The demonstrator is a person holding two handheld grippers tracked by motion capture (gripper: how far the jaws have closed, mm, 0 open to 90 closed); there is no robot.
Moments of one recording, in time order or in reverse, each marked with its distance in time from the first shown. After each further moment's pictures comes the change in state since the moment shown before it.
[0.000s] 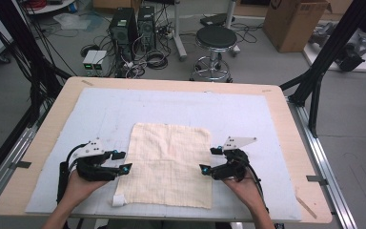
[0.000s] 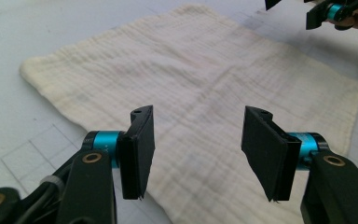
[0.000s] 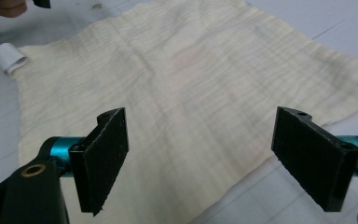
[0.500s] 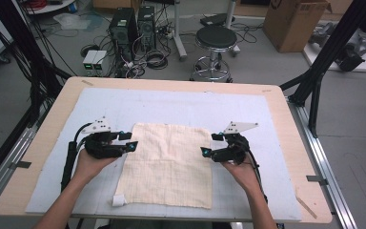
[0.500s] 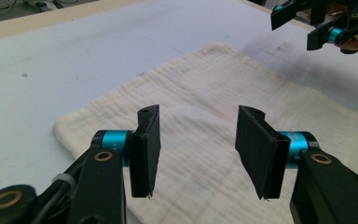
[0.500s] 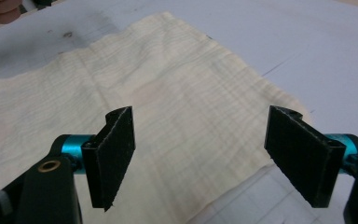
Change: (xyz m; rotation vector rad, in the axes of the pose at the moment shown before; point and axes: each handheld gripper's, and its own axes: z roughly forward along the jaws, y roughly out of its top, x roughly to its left) left arm 0.032 0.043 0.025 -0.029 0.016 -0.010; right arm -0.032 0.026 0.004 -0.041 -0.034 0.023
